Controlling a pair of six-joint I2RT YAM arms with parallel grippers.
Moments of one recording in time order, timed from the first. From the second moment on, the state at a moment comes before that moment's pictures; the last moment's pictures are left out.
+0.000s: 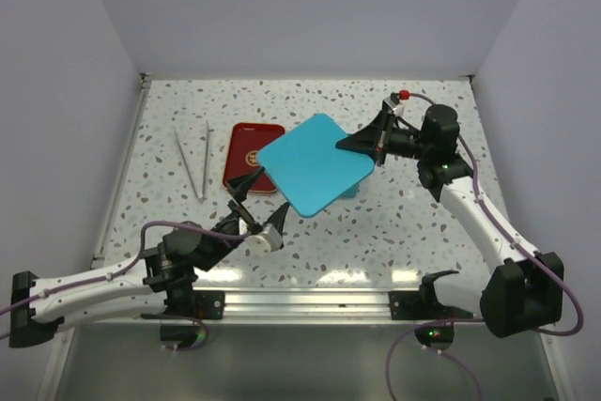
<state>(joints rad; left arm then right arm) -1.22 0.60 0.46 0.34 -0.36 0.83 0.23 1.19 0.93 0.07 -1.00 1.34</state>
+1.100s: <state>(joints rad) -0.79 1.00 0.54 0.29 0.05 -0.27 0.21 1.29 0.58 0.60 -0.48 1.39</state>
